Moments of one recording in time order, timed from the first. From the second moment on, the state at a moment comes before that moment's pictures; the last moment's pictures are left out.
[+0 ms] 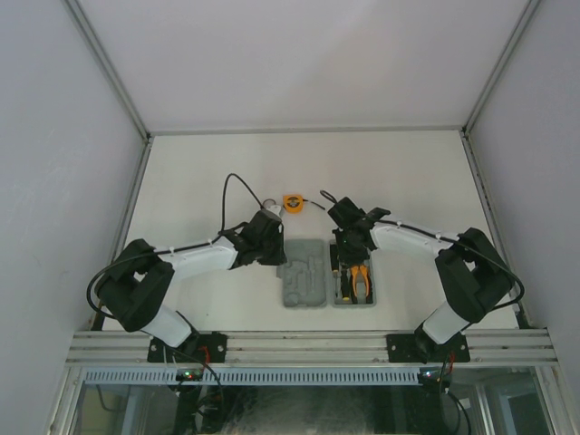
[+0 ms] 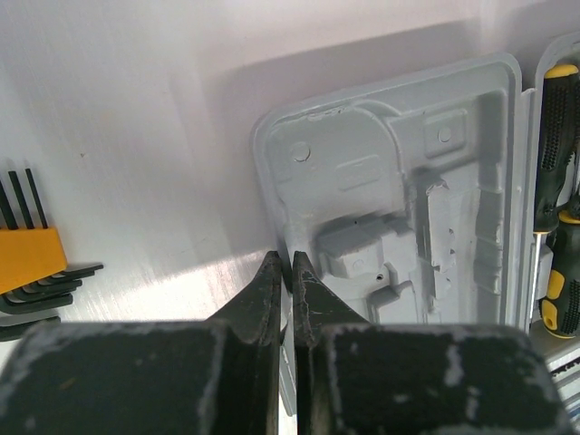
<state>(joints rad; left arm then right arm) -0.74 1.53 0.76 -0.17 -0.01 -0.63 0.67 1.59 0.95 -0.67 0.01 0.54</state>
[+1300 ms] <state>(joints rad) -0.75 1.53 0.75 -0.18 0.01 -0.77 0.71 1.35 0.94 -0.75 0.13 0.58</state>
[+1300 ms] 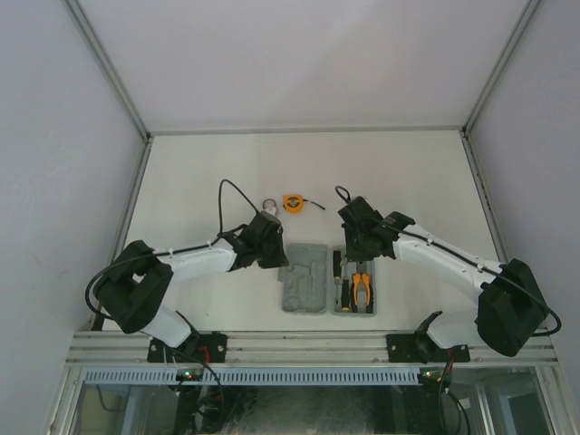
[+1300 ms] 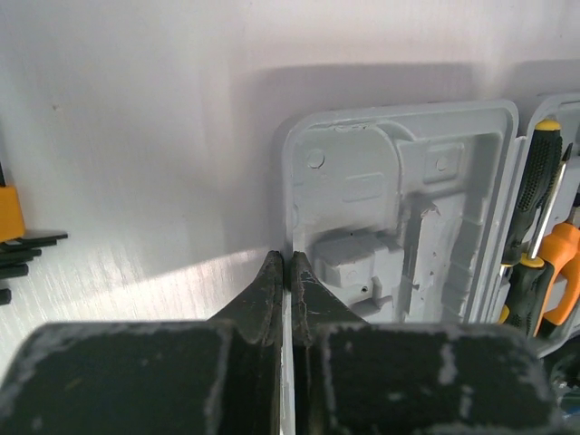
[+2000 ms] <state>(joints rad) -0.75 1.45 0.67 -0.17 -0.04 -0.96 0.74 1.46 0.94 -0.74 0.06 0.59</state>
